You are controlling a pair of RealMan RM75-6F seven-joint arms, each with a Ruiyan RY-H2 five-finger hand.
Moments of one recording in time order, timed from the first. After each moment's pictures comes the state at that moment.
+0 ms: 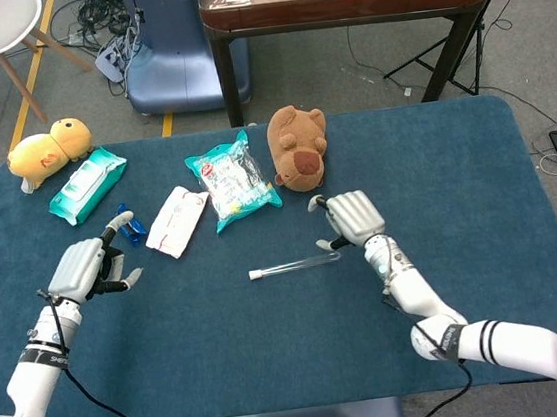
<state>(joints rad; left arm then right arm) -0.59 -1.07 -0.21 -1.79 1.06 1.03 -0.05 0.80 -1.52 0.29 -1.43 -0.99 0.92 -0.30</state>
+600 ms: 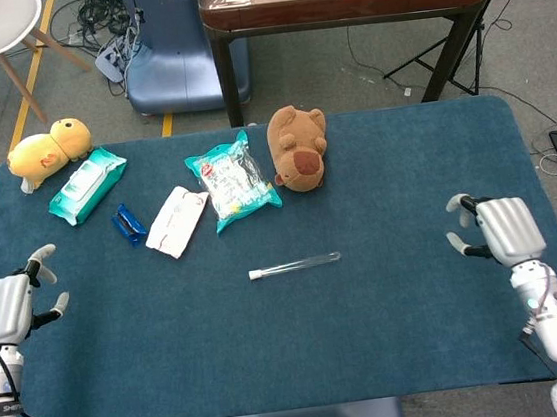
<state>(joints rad) -0.37 -1.10 -0.10 -1.73 1.17 1.40 0.16 0.38 -1.08 0.12 -1.71 -1.25 1.28 -0.12</state>
